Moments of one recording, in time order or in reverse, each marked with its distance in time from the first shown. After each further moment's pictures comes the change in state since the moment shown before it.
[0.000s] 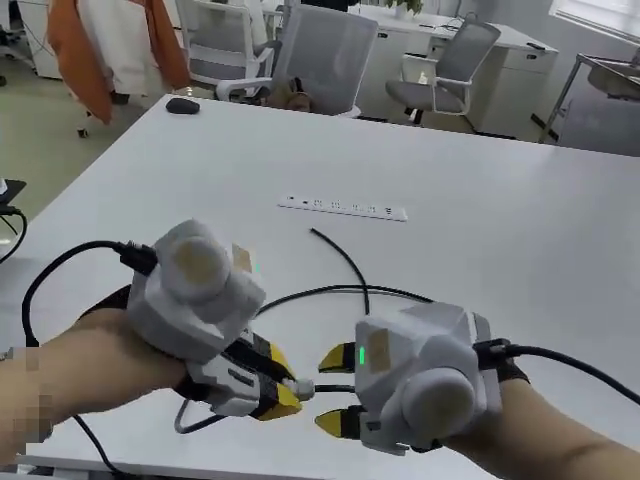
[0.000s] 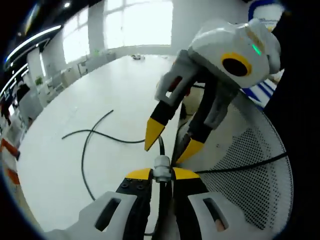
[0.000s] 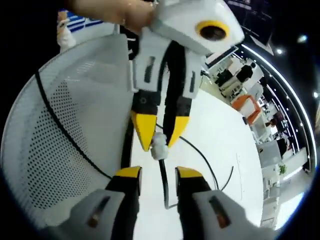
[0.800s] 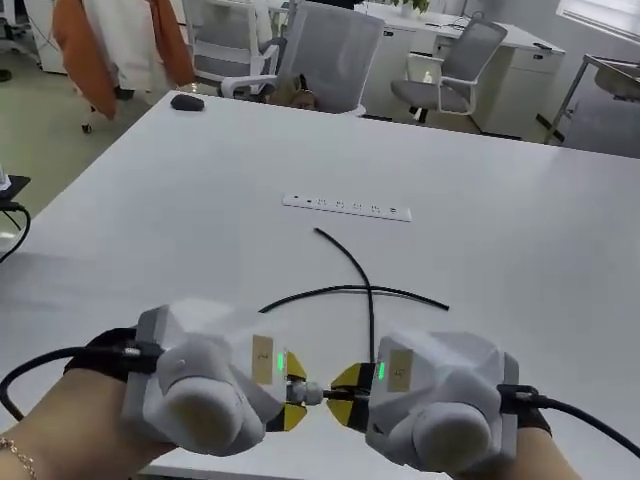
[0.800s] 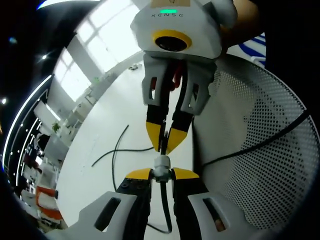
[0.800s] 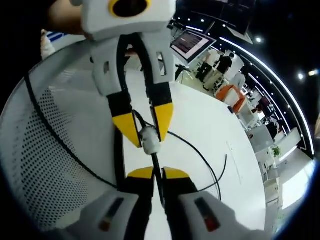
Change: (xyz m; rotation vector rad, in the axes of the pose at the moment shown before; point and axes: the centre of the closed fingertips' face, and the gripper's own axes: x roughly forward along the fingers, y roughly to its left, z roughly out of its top) left arm 0.004 0.001 -0.004 0.261 0.004 0.193; right arm -0.004 -0.002 -0.004 0.084 -0.006 -0.109
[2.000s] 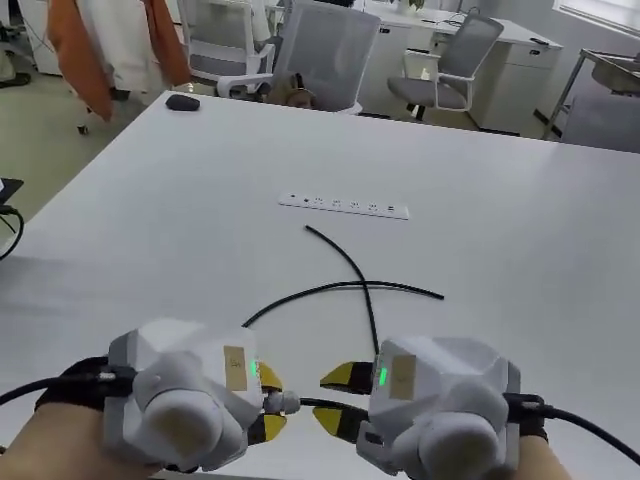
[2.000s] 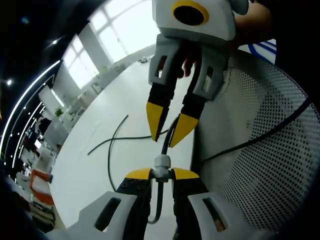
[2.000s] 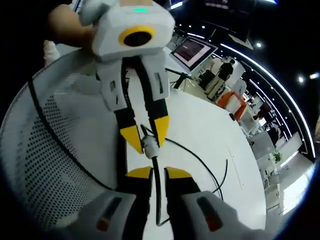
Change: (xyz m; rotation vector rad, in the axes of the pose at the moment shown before) left arm 0.004 -0.006 -0.020 -0.095 0.030 0.024; right arm 0.003 0.010 0.010 -0.055 -0.053 0.019
